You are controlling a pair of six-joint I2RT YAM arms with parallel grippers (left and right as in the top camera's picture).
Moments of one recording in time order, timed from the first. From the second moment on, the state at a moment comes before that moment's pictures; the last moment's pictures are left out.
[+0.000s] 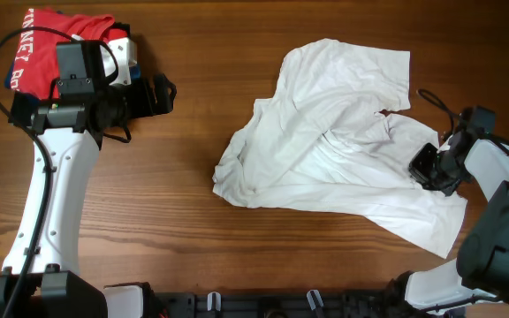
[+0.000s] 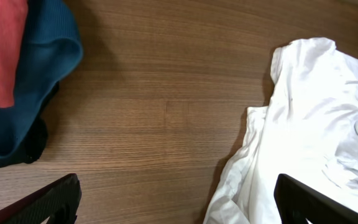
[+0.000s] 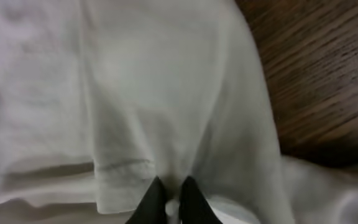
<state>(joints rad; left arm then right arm) 0.05 1.49 1.28 -0.72 0.30 -0.13 -0.39 1.71 0.93 -0.70 -0.11 0.32</state>
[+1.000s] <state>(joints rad) 0.05 1.49 1.28 -0.73 0.30 -0.13 -0.65 1.74 1.34 -0.84 -0.11 0.35</state>
